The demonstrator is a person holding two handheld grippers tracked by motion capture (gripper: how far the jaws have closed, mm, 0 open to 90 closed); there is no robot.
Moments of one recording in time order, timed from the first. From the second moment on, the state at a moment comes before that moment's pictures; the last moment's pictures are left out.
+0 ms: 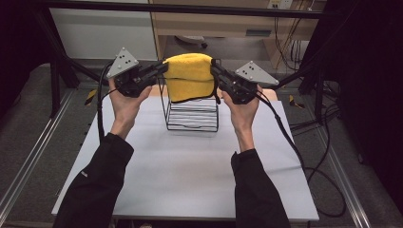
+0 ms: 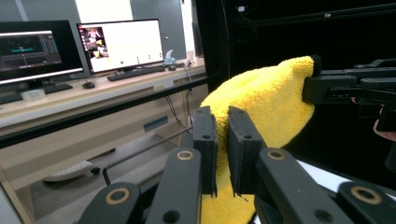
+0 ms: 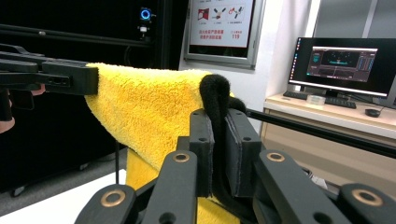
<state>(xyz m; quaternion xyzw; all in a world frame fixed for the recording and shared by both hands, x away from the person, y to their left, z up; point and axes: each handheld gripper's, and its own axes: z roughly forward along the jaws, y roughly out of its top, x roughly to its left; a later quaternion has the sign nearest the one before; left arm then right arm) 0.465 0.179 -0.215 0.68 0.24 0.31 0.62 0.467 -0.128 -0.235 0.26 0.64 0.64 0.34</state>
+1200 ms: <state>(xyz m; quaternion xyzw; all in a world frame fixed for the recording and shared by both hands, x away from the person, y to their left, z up) 0.454 0.176 -0.256 0.76 0.29 0.23 0.54 0.447 -0.138 -0.262 0.28 0.71 0.58 0.27</state>
